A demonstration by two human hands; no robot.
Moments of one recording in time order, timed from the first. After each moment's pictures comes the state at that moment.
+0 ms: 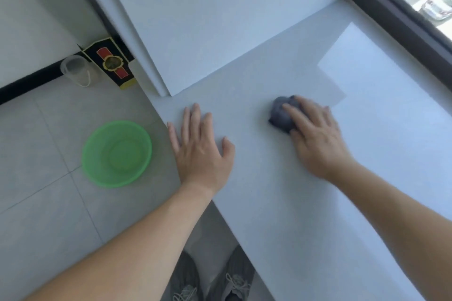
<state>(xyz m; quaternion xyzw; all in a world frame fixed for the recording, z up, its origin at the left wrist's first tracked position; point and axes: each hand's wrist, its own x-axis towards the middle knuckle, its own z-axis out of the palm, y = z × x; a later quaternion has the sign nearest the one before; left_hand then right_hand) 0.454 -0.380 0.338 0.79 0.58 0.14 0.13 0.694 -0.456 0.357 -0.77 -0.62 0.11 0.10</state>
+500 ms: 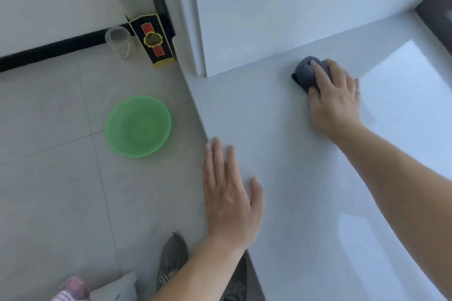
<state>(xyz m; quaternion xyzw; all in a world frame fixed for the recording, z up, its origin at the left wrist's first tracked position) 0.454 -0.485 0.336 0.70 0.63 0.22 0.24 0.688 -0.355 0.355 -0.79 -0.59 0.11 0.11</state>
